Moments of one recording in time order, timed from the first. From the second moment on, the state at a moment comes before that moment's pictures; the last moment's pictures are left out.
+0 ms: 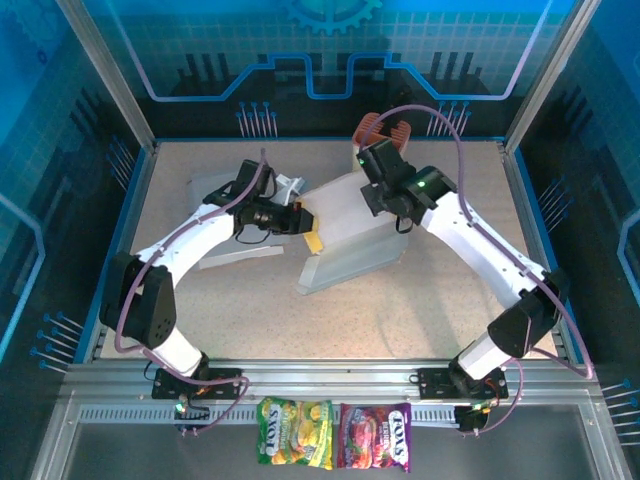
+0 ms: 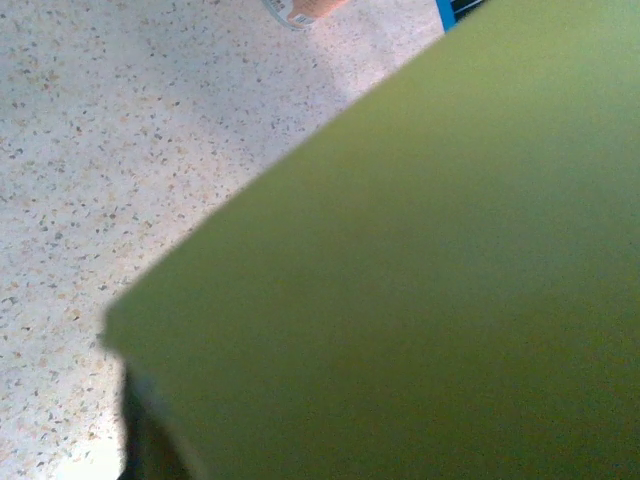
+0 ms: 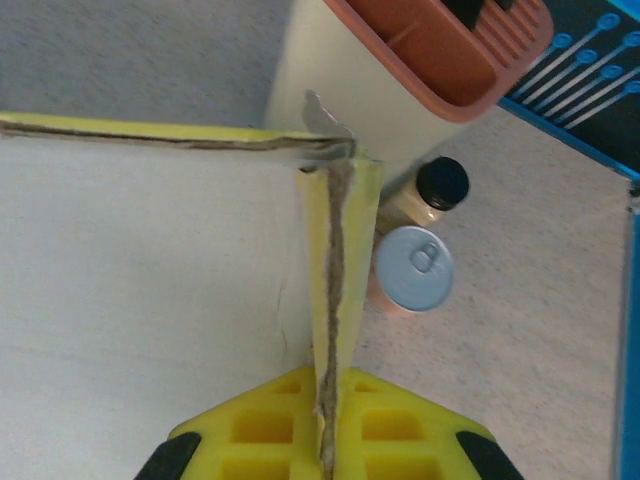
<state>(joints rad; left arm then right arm) -0.35 1.61 1.22 -0.50 0.76 -0.36 0.64 1.58 1.64 -1.01 0.50 0.07</state>
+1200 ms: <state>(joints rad) -0.46 1.65 1.17 -0.49 0.49 -0.47 0.77 1.71 1.55 -1.07 0.87 0.20</state>
